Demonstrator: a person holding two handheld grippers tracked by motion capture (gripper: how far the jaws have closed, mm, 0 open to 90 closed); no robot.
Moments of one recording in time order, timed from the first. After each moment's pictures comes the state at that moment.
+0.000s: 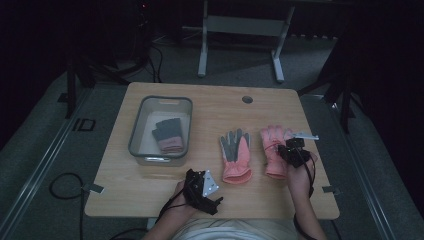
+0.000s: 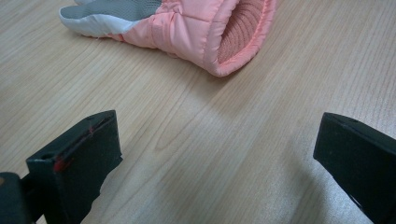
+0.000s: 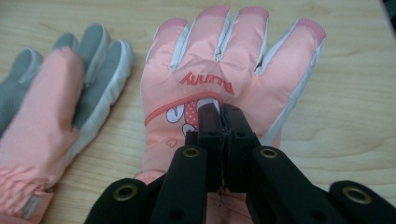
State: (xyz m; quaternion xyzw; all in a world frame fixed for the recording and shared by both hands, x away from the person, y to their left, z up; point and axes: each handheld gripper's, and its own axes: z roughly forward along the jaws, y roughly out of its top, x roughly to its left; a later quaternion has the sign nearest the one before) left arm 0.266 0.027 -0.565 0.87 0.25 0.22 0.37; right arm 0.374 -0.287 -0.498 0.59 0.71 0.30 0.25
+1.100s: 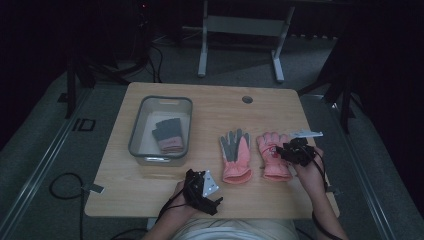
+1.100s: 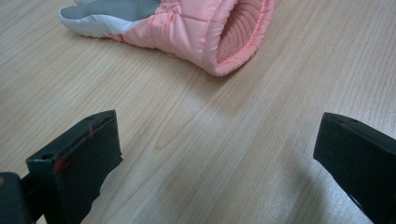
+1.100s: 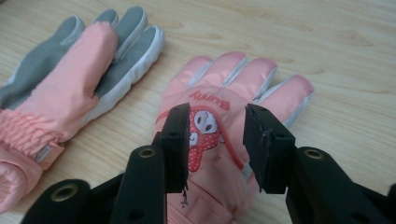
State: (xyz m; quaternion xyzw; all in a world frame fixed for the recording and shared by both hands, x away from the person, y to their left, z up) left arm 0.265 0.027 -0.564 0.87 0.24 0.22 0.37; right arm 0.379 -0.307 -0.491 0.48 0.79 0.32 0.22
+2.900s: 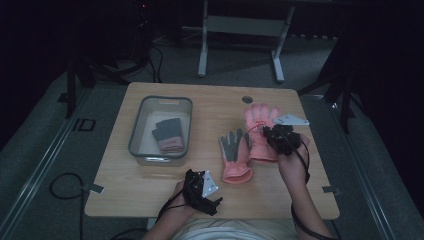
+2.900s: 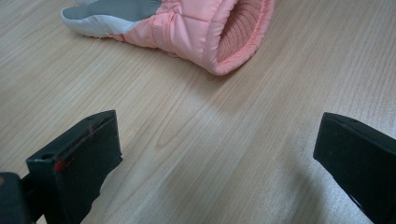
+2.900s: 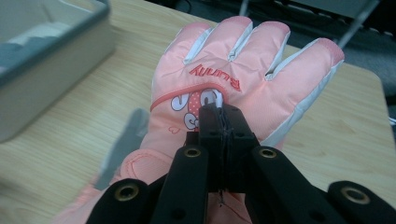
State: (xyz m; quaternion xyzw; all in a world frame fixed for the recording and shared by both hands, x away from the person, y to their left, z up) left arm 0.264 0.028 -0.563 0.87 0.24 0.22 0.37; right arm 0.356 -0.221 -0.413 0.45 0.76 0.36 0.29
